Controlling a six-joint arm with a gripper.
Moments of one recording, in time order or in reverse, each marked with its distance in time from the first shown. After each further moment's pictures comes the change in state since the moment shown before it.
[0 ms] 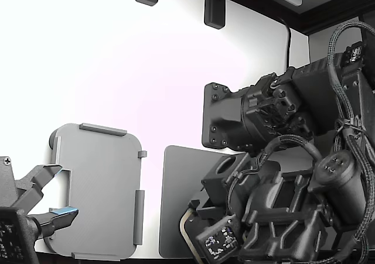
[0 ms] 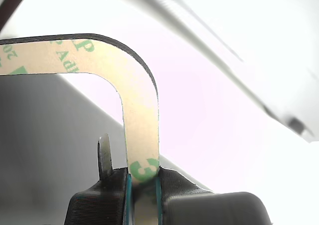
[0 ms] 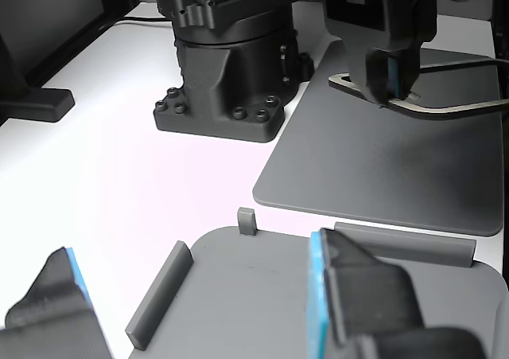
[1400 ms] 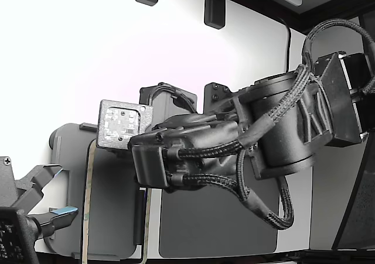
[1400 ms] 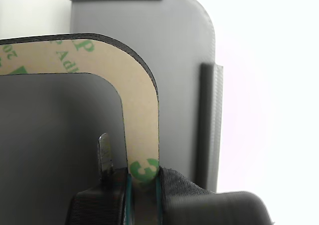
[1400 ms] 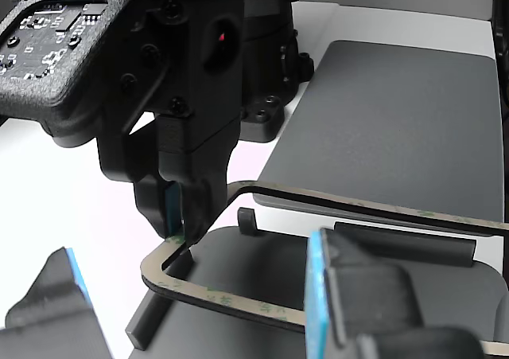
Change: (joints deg) arm -26.5 -17.8 -18.5 -3.4 -0.4 9.9
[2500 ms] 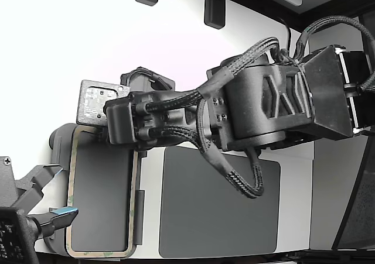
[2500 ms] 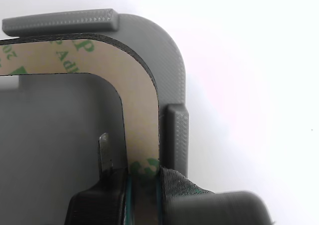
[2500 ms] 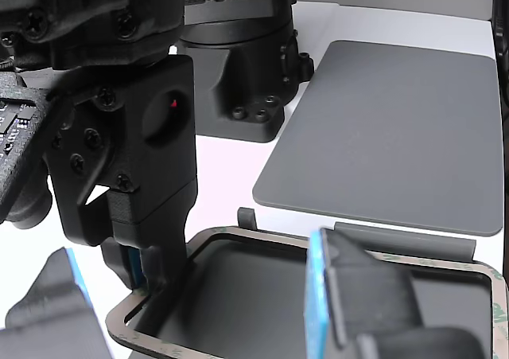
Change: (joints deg) arm -6.4 -0.4 7.6 -9.0 -4.0 -4.4
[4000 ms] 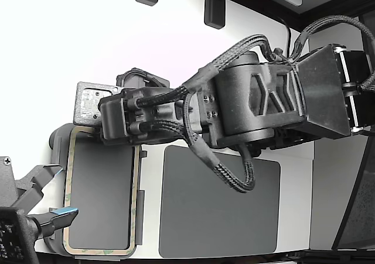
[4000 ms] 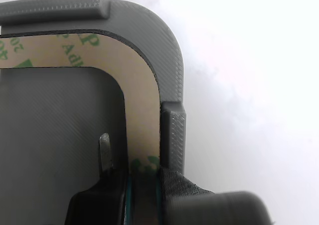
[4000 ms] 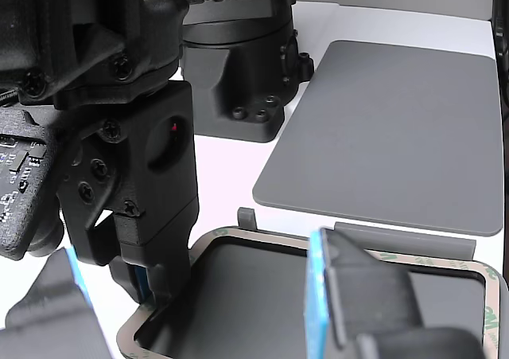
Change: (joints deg) arm -0.9 0.2 4.1 -3.0 -1.3 -2.0
